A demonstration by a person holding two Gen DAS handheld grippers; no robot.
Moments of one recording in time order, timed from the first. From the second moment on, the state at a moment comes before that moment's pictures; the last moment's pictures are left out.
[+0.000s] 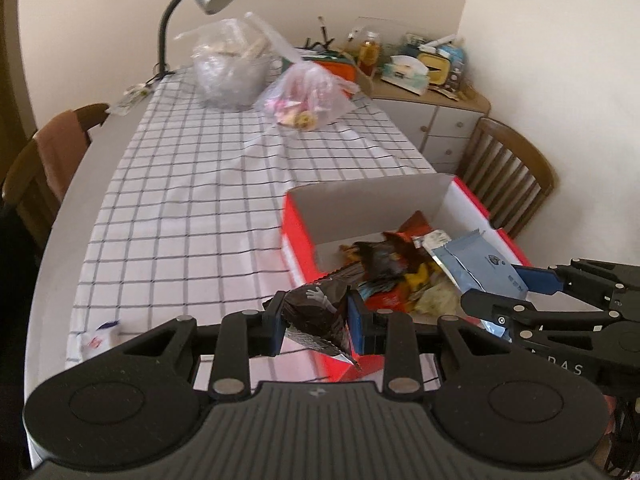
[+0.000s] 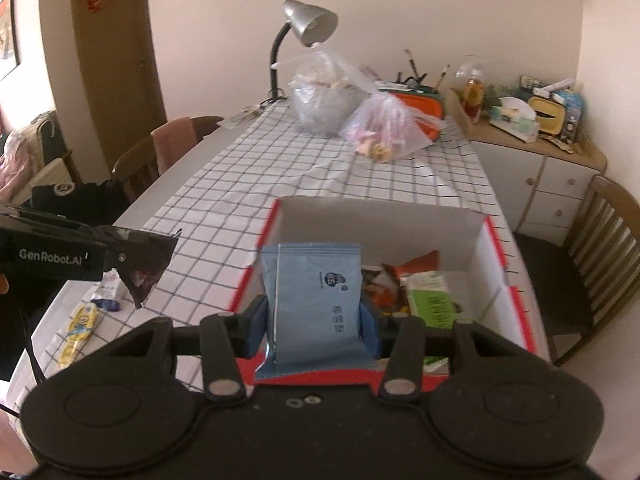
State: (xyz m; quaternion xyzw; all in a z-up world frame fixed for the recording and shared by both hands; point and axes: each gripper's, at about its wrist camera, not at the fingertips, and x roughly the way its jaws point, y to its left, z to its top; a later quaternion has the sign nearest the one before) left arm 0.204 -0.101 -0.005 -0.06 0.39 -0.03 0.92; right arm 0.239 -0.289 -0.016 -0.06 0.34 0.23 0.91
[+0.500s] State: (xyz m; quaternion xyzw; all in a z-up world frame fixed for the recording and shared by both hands) left arm 0.261 -0.172 -0.023 -0.03 0.43 -0.04 0.90; right arm 0.287 -0.351 -0.034 -0.06 0.36 0.20 0.91
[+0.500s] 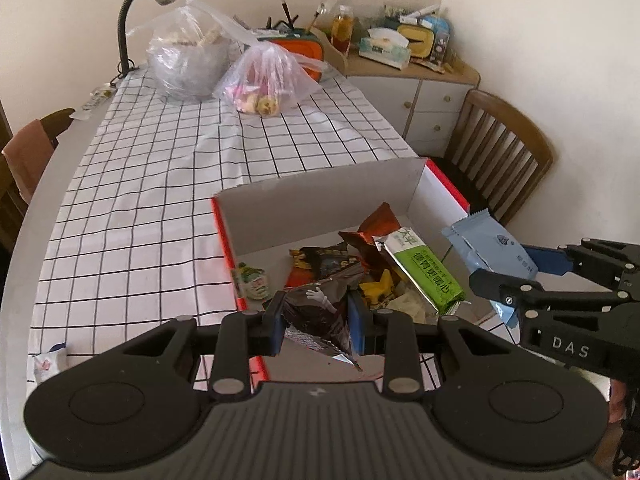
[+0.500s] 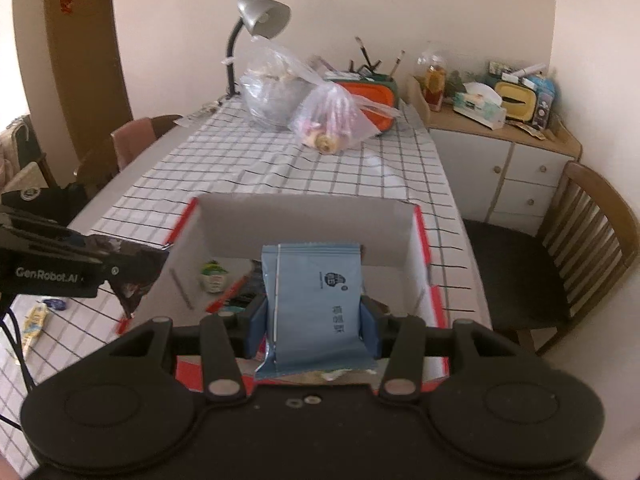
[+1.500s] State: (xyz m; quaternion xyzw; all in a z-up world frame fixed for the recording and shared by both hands) left arm 0.354 -0.213 -0.111 -0.01 0.54 -0.01 0.84; right arm 0.362 -0.343 -0.099 -0.11 0.42 0.23 0.87
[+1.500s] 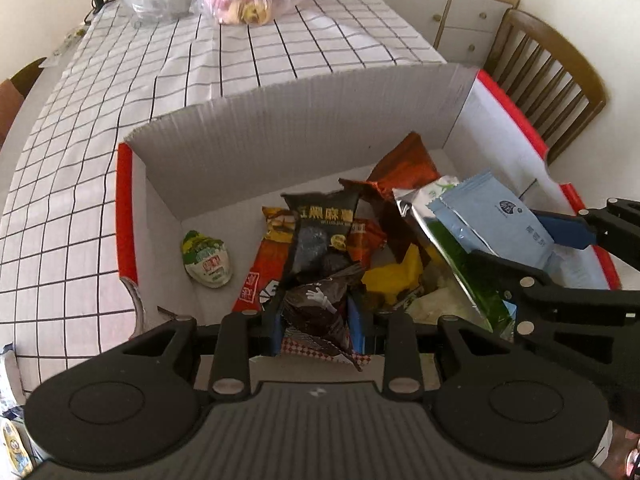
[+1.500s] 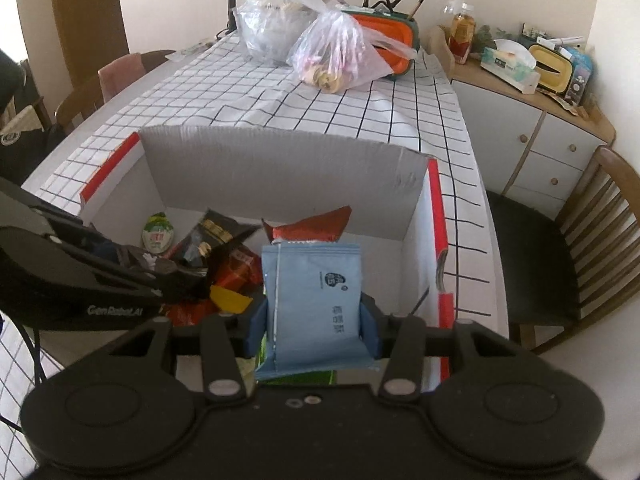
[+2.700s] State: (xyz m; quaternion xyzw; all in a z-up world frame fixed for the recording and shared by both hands) left arm 0.294 -0.207 -0.055 -0.03 0.46 0.00 0.89; right arm 0.318 -0.362 -0.052 -0.07 0.38 0.27 0.88
